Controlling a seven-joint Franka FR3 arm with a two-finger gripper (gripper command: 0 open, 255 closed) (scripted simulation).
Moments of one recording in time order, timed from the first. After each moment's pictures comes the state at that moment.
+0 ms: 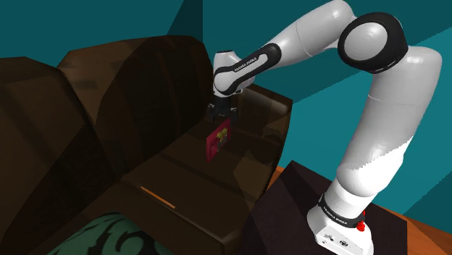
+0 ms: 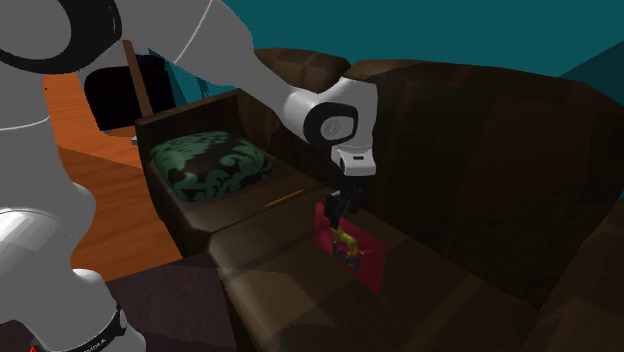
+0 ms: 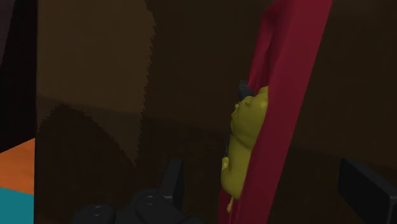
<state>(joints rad) -0.21 0.18 0.21 -2.07 -0.05 2.20 1.15</state>
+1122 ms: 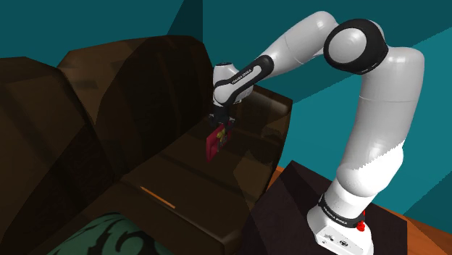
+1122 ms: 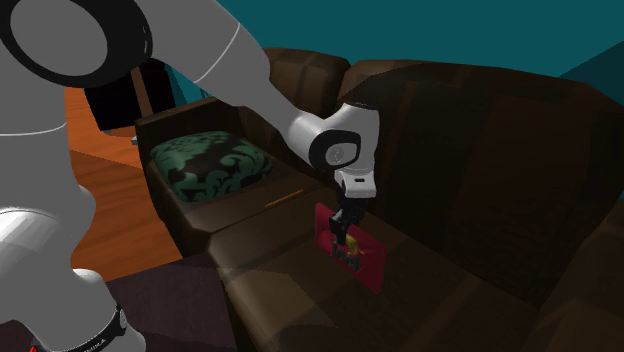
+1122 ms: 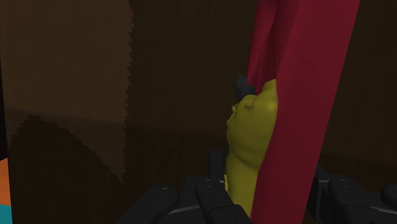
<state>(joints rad) -0.20 0.27 0.19 -2.08 -0.08 2.31 1.21</state>
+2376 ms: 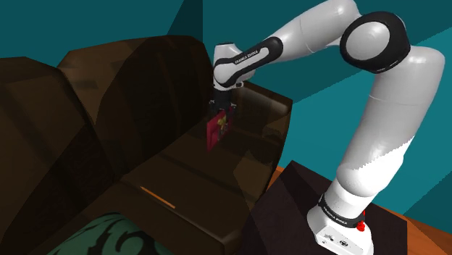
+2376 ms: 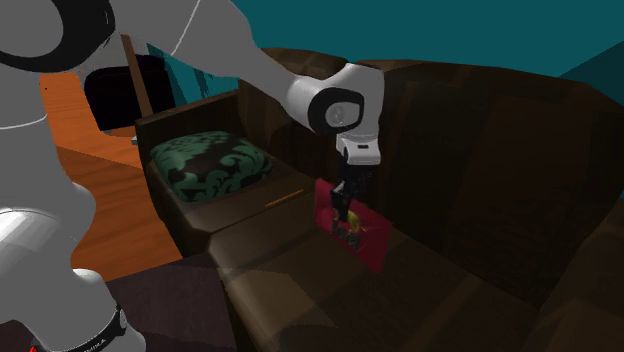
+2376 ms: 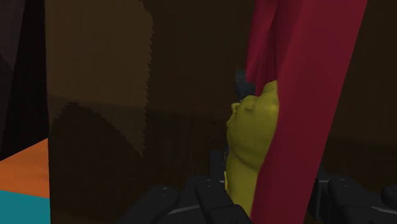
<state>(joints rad) -0.21 0.16 0.20 -2.01 -0.04 2.14 1.19</state>
